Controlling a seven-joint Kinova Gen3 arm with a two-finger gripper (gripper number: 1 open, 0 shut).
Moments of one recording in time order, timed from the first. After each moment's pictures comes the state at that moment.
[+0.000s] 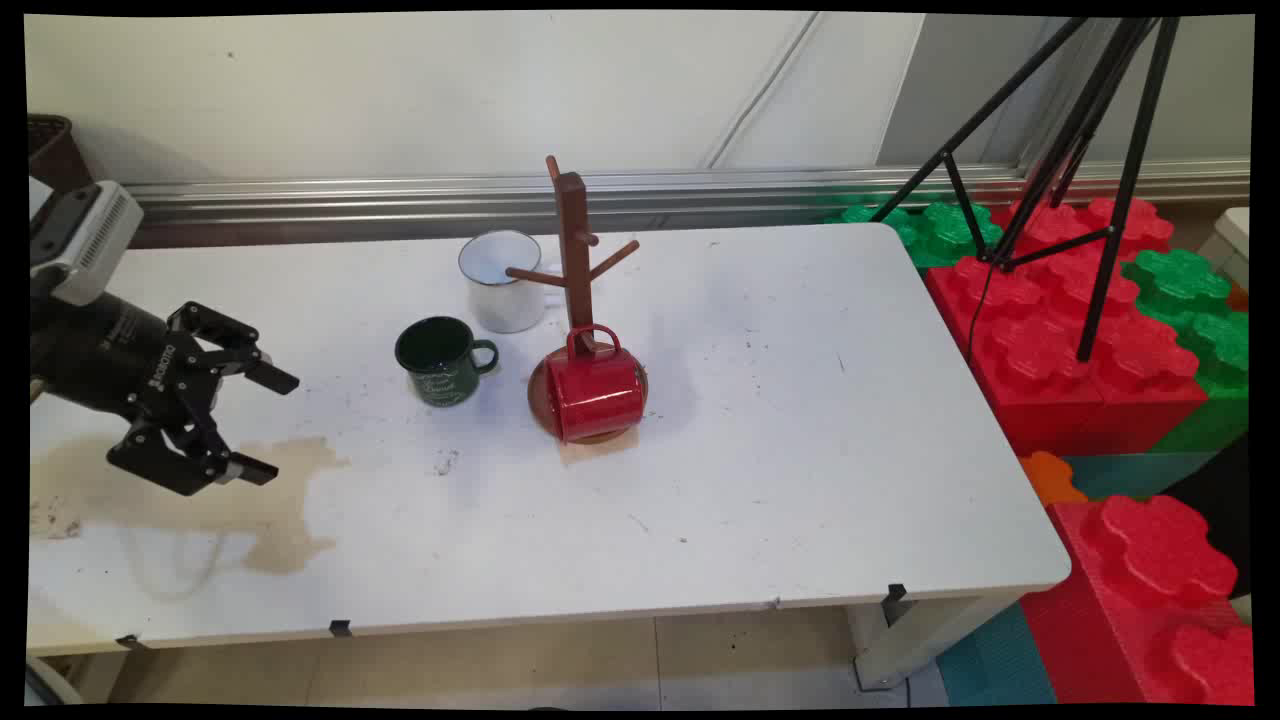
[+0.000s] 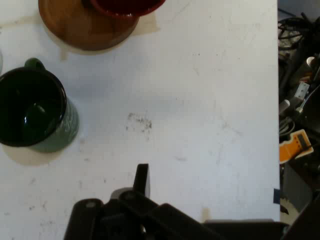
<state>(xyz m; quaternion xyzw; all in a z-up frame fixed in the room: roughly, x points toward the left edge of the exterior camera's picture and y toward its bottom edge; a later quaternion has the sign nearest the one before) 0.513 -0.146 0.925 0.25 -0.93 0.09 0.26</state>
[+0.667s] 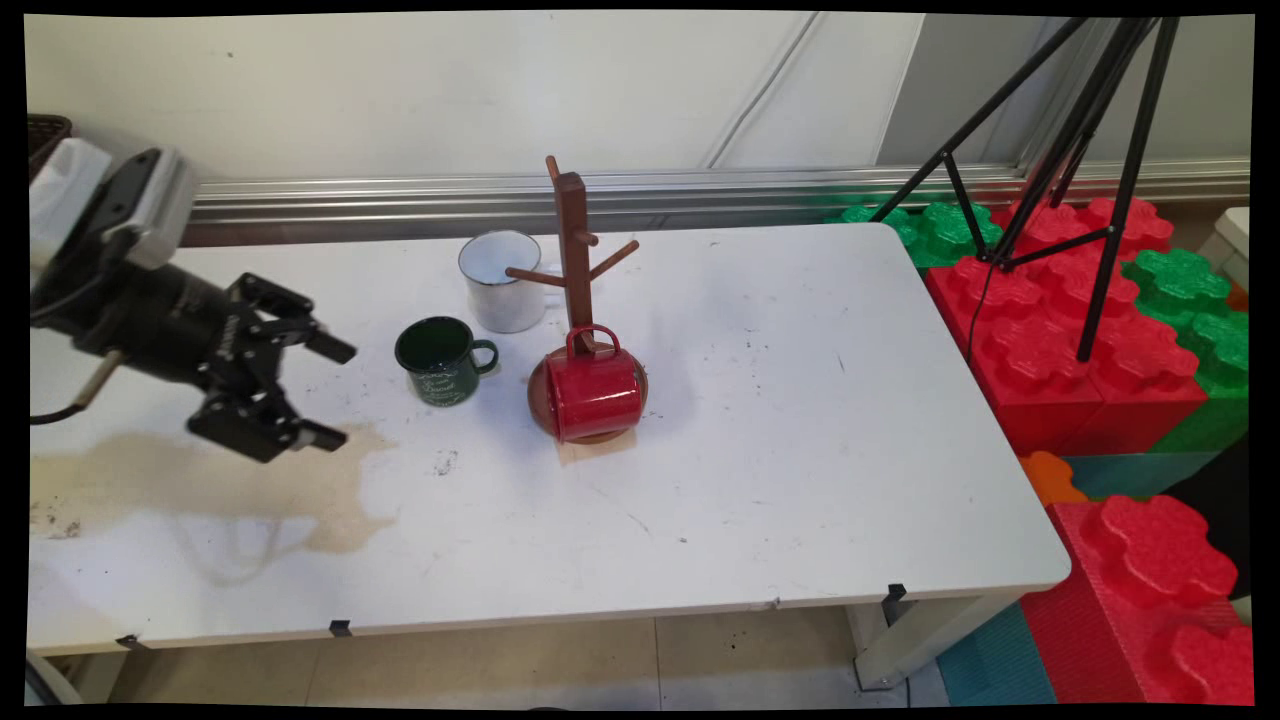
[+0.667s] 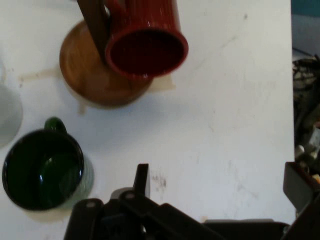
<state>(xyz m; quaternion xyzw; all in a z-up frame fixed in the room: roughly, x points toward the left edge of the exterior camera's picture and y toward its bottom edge) 0.475 -0.171 0.934 0.26 -0.92 0.11 0.29</state>
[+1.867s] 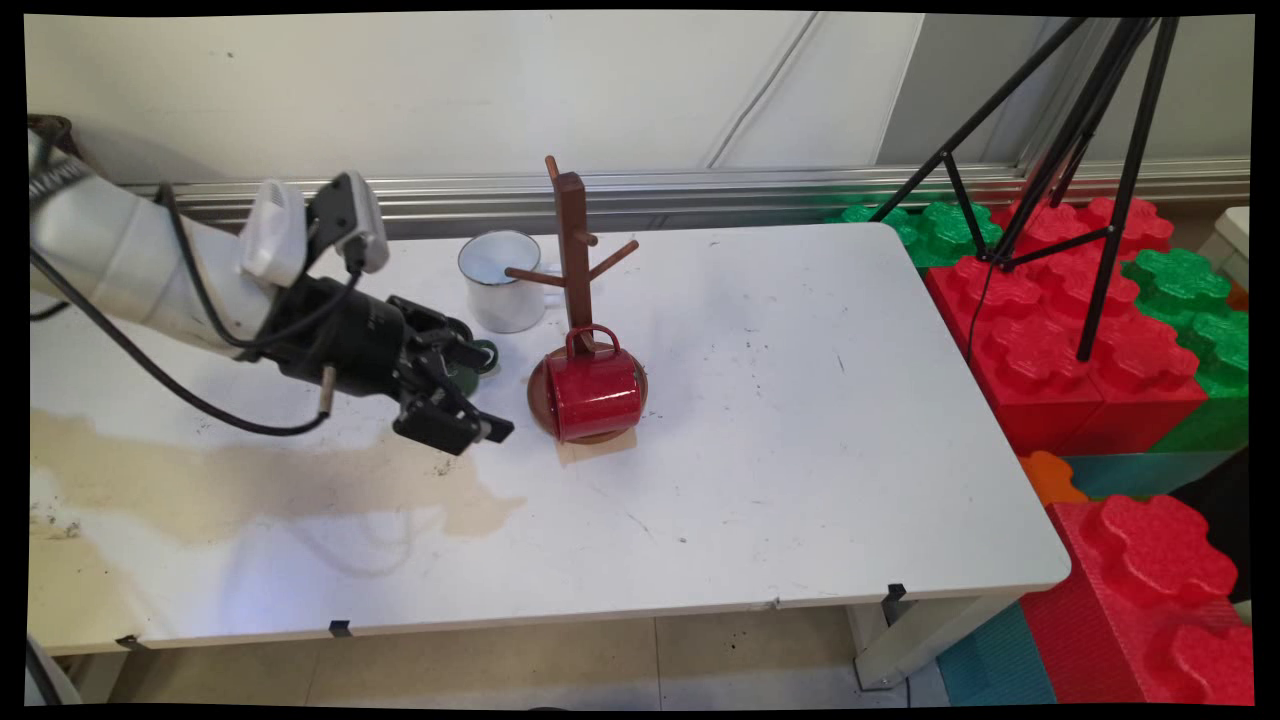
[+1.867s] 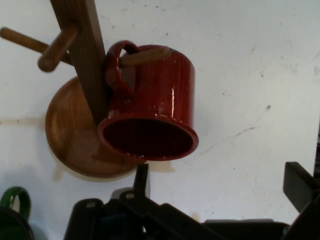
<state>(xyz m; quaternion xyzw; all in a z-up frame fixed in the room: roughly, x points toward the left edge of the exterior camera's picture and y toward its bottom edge) 0.385 -0.212 0.889 0.35 -0.87 0.12 0.34</state>
